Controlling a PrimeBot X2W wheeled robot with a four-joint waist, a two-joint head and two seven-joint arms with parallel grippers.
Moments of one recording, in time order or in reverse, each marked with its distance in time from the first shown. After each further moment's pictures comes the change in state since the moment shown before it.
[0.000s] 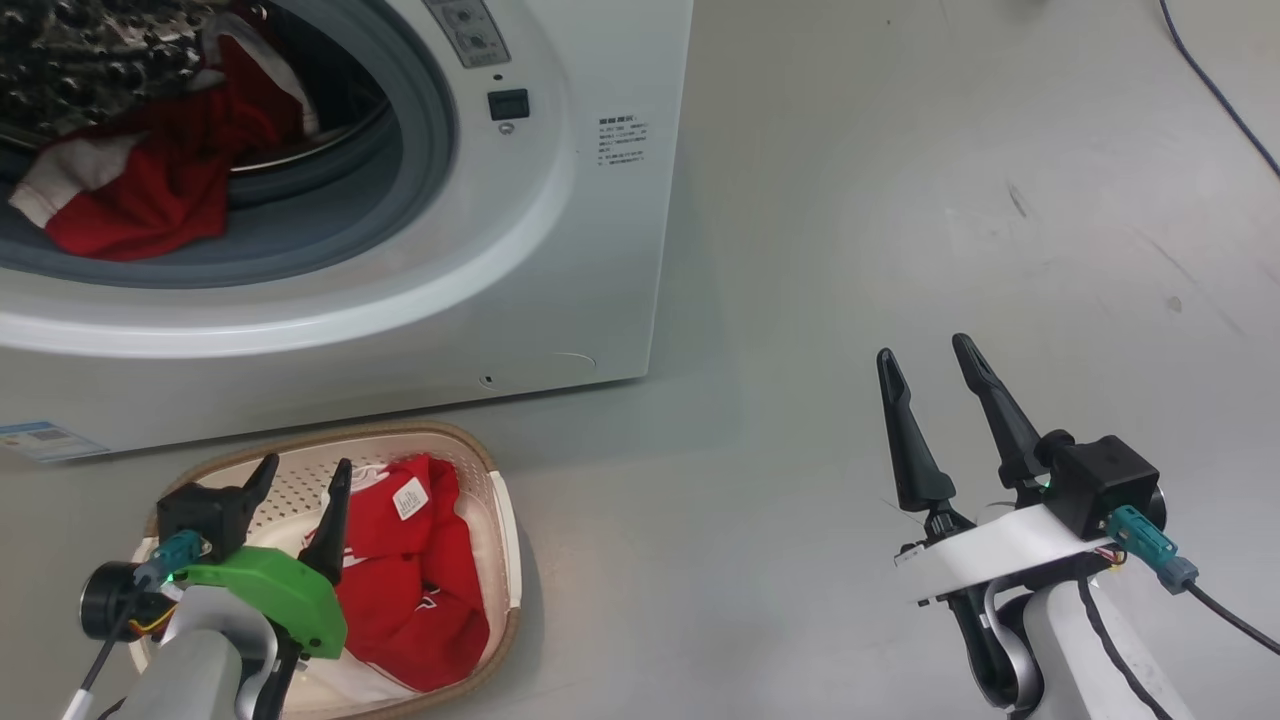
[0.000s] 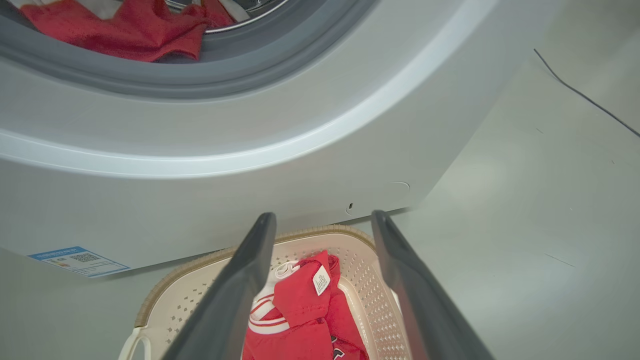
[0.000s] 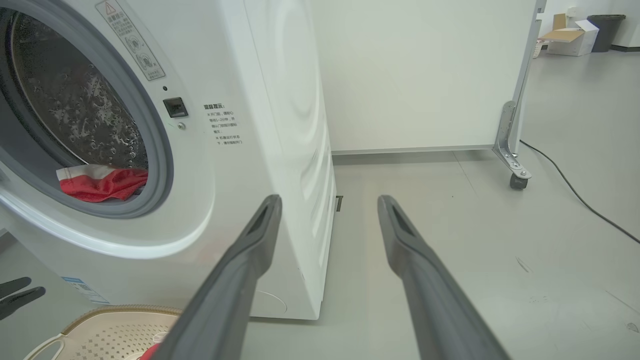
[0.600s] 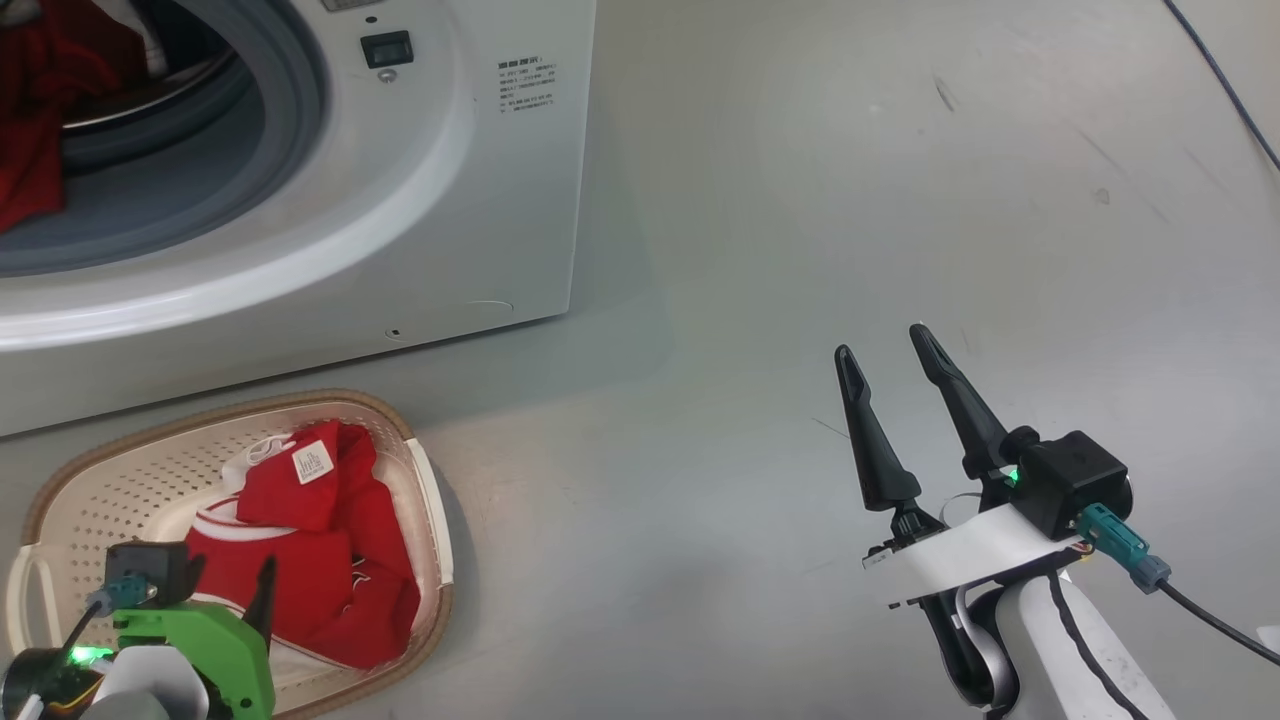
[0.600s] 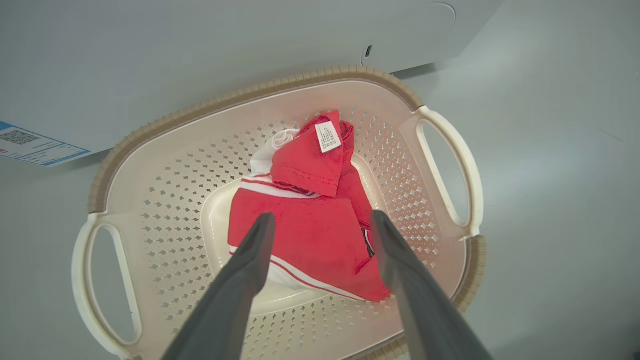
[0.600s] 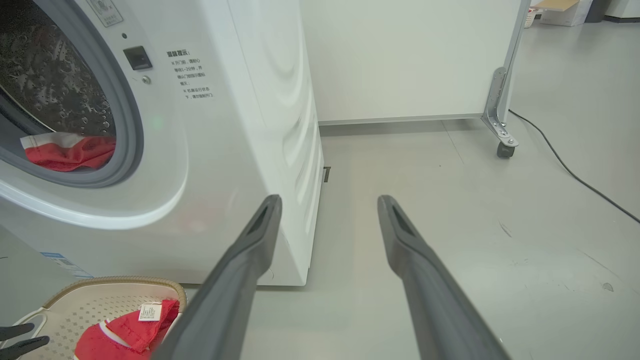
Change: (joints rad) left arm 0.048 0.072 0.031 0.096 -0.001 0.002 0.146; right arm -0.010 0.002 0.058 -0.030 0.000 -0.001 0.000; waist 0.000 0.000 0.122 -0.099
